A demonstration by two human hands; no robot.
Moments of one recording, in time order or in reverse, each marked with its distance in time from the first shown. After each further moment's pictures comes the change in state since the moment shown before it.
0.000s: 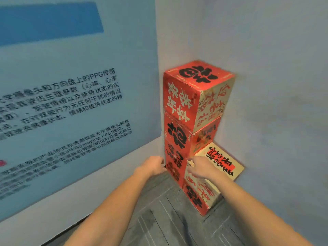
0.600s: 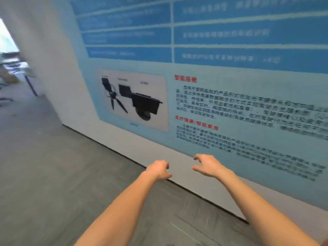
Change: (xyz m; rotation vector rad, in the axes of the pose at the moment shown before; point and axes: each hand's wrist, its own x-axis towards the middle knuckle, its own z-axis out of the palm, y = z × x) left_hand -0.536 -0.292 0.058 -0.391 0.421 -0.983; right_hand -0.205 -0.484 0.156 -0.335 -0.283 -1.027
